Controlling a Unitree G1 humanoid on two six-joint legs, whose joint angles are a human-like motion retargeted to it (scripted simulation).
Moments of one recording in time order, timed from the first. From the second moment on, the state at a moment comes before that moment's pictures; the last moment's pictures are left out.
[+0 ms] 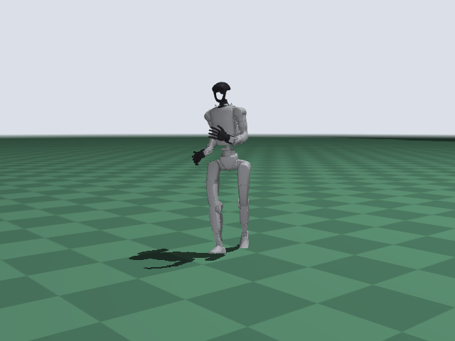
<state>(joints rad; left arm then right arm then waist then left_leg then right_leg) 0.00 0.09 -0.01 0.10 -0.39 -0.48 -0.51 0.54 -0.11 -0.09 0.37 0.27 -0.55 0.38 -0.38 0.11 -0.16 0.05 -0.10 0.07 0.15 0.28 -0.01 -0.55 -0.03 -0.27 0.23 -0.15 -0.01</state>
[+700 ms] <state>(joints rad) 0.04 0.02 0.11 0.28 0.00 -0.53 -0.49 0.41 0.00 -0.04 0.28 0.40 -0.46 0.41 -0.07 0.02 -0.17 -0.27 -0.11 -0.05 0.30 -0.23 0.07 -0.33 0.11 -0.11 0.89 0.11 0.09</state>
